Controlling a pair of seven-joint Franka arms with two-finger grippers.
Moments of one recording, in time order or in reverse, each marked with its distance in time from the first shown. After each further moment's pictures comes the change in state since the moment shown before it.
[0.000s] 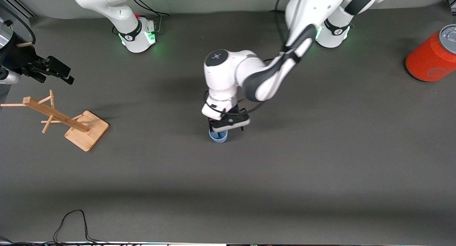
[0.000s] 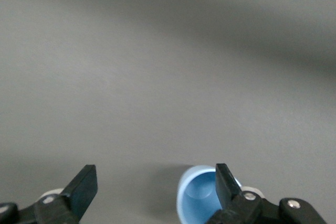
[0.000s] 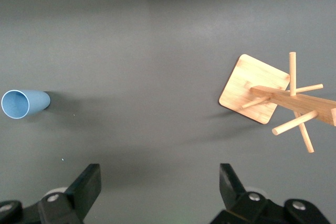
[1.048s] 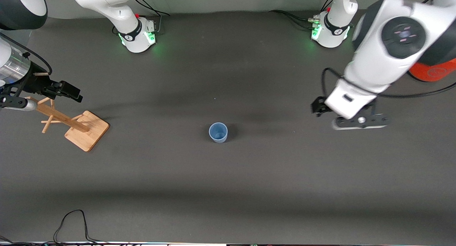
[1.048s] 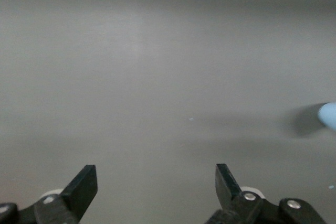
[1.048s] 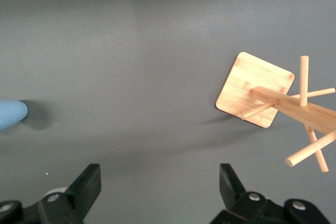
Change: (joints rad) left arm 0.435 -0.498 0.095 -0.204 -0.425 -0.408 0.916; right arm -0.041 0.105 0.016 -0.027 0.003 0.083 0.000
